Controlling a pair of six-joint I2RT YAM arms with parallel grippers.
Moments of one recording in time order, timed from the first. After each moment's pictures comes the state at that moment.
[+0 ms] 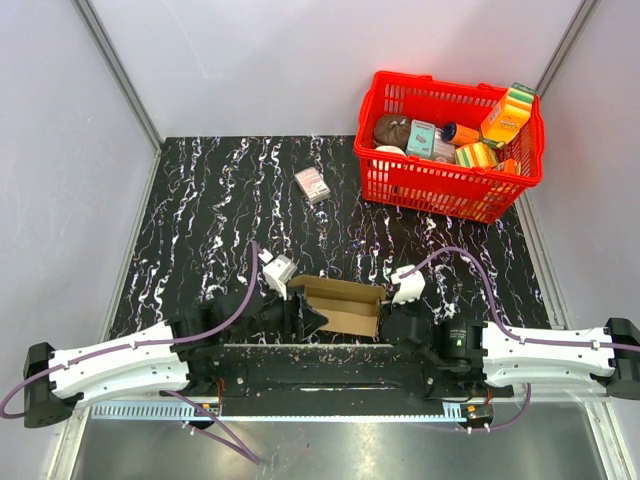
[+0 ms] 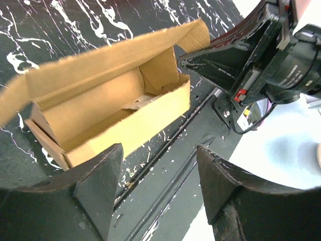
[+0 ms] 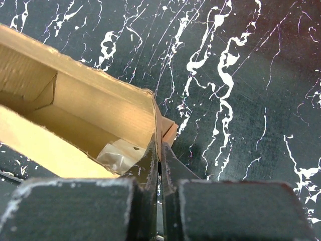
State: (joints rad) left arm -1.18 0.67 0.49 -0.19 -0.12 -0.65; right arm 1.38 0.82 0.47 -0.40 0.82 0.79
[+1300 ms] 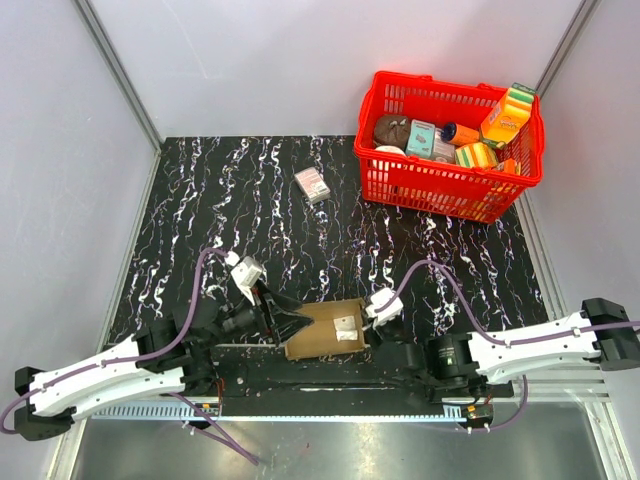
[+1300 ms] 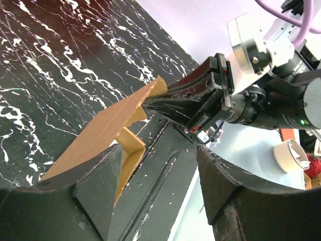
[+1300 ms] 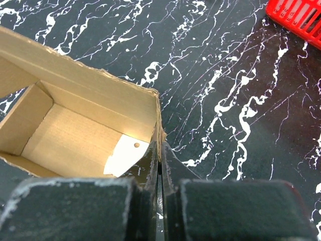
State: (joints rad) left arm -1.18 0.39 0.46 -0.18 -0.06 -0.61; right arm 1.63 0.91 0.45 -0.10 1.04 0.47
